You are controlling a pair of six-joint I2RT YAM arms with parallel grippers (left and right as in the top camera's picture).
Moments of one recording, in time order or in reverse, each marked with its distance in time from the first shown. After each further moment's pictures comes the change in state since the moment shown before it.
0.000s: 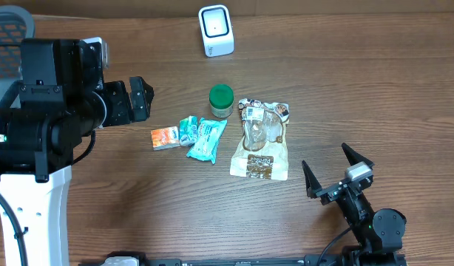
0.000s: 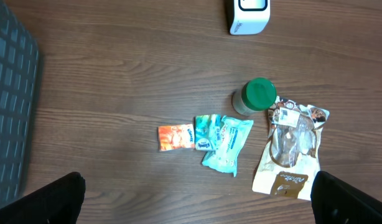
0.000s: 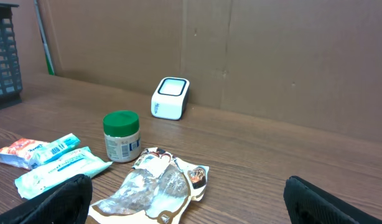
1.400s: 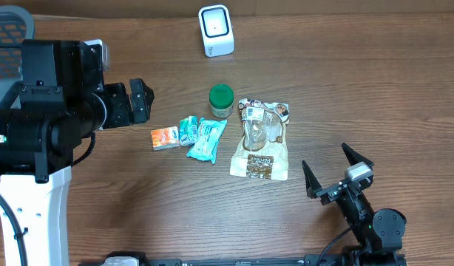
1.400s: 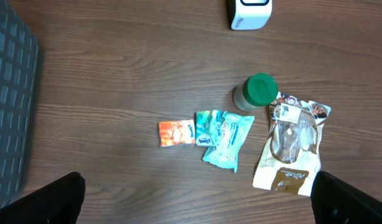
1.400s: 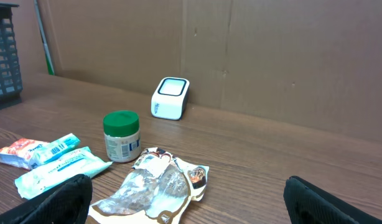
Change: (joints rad) left arm 0.000 -0.002 0.000 -0.018 0.000 0.000; right arm 0.000 0.000 0.000 0.000 0.000 0.000
